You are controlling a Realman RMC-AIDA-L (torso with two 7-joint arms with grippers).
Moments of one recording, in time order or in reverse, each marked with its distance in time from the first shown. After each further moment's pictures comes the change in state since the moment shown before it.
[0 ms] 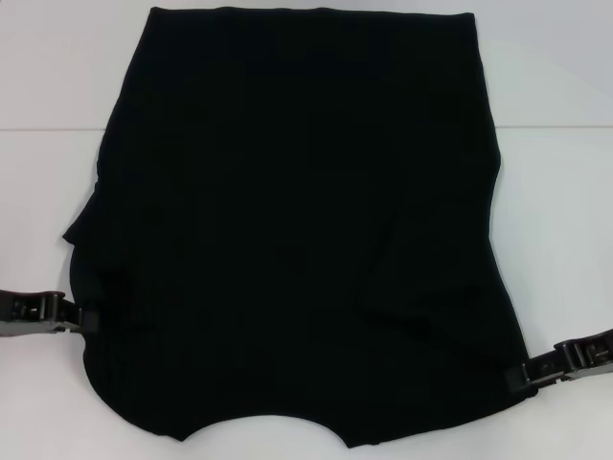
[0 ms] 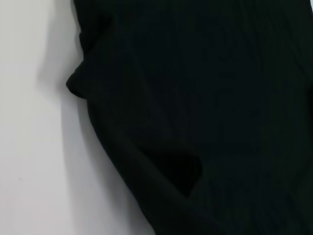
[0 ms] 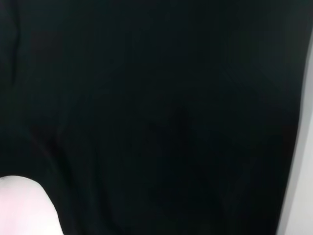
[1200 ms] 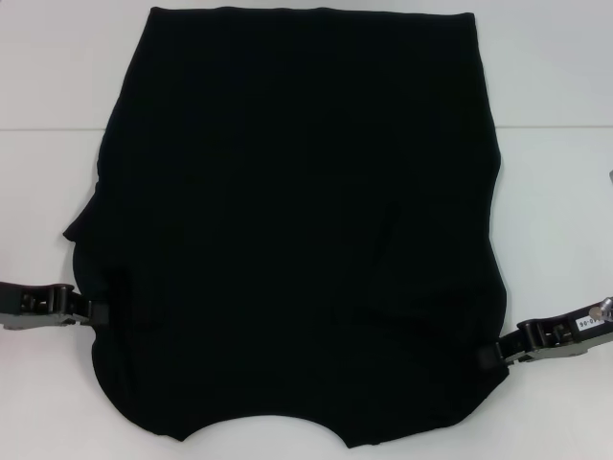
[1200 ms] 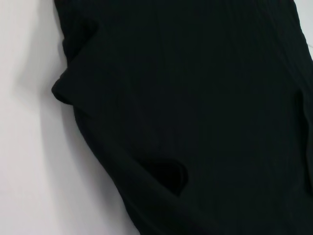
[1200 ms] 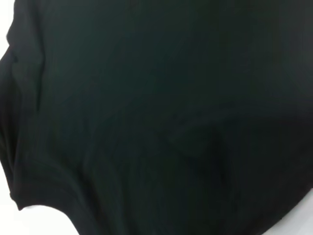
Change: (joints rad) left arm -0.007 0.000 0.002 -0.014 -0.027 -0.002 0.005; right arm 0.043 0.027 0.017 0.037 0.032 0.044 0.033
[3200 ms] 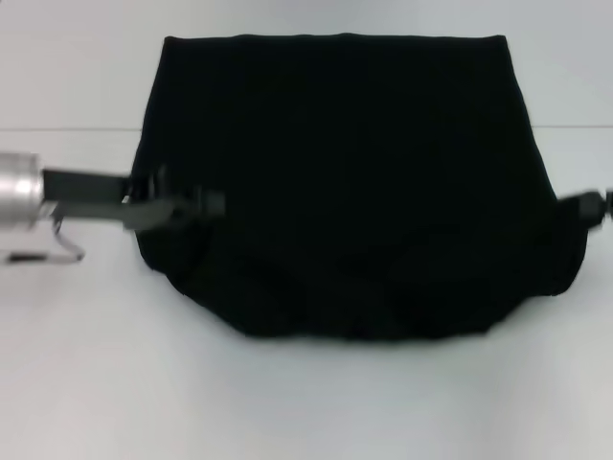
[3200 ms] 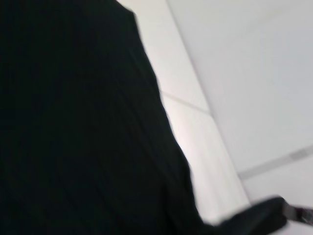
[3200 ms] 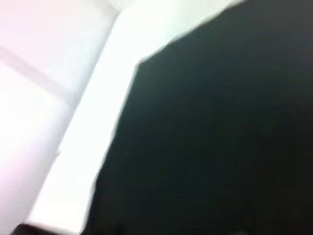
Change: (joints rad) left arm -0.173 0.044 0.007 -0.227 -0.285 0.002 -0.062; right arm -0.114 -0.071 0.232 -0.228 0.284 -0.082 0.010
